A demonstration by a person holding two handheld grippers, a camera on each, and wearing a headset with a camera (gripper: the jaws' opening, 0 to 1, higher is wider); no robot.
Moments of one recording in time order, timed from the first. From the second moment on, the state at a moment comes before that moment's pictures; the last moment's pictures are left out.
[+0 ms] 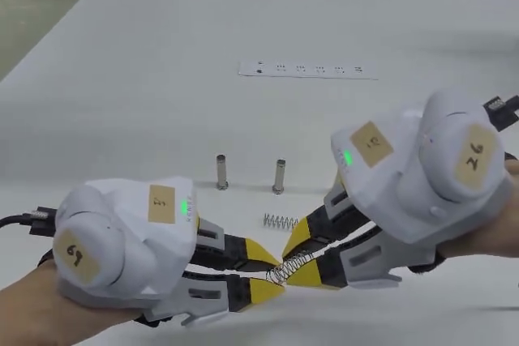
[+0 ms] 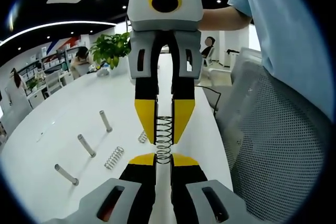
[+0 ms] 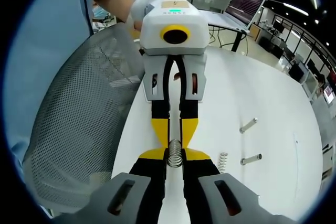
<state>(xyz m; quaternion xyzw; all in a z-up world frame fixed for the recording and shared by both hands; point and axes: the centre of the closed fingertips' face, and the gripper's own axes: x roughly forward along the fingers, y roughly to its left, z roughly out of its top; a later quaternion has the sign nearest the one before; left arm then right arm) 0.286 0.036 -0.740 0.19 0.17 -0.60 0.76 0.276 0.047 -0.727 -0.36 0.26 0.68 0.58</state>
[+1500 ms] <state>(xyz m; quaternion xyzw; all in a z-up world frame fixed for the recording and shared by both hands) 0.285 0.037 -0.742 0.15 0.19 -0.58 0.78 0.276 0.044 -0.729 -0.35 0.28 0.68 0.59</state>
